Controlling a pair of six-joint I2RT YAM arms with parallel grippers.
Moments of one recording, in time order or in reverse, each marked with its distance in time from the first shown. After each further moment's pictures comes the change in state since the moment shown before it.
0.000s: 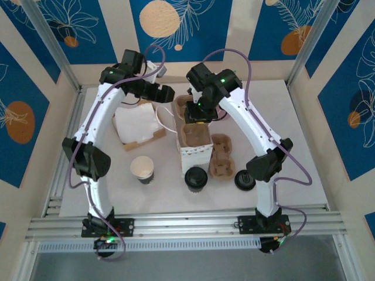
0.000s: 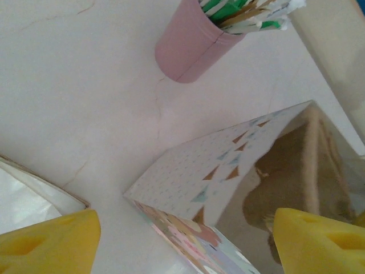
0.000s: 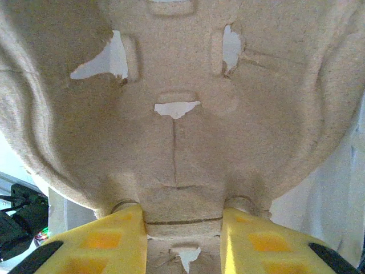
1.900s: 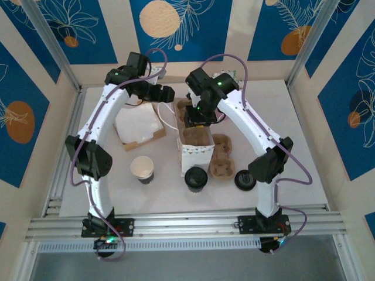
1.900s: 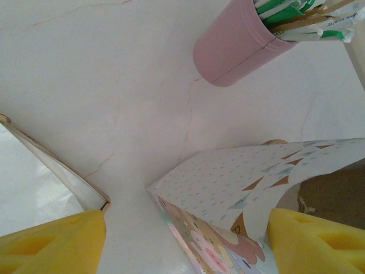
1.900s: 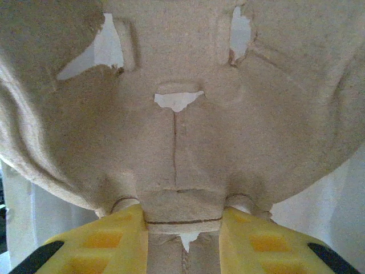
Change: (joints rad) left arm -0.020 0.002 -0.053 0.061 -0.137 -0.110; right arm 0.008 -0.027 -0.131 0.067 -0.018 -0.026
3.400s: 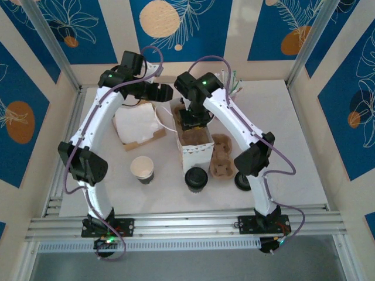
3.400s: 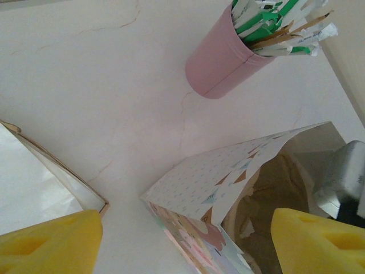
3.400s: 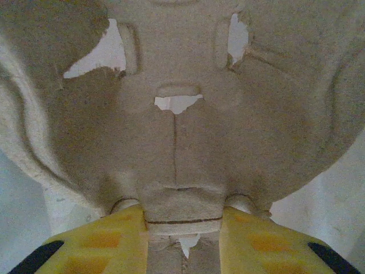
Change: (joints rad) left arm 0.001 -0.094 -0.056 0.044 -0.002 -0.008; right arm 0.037 0.194 0.212 -0.154 0.110 -0.026
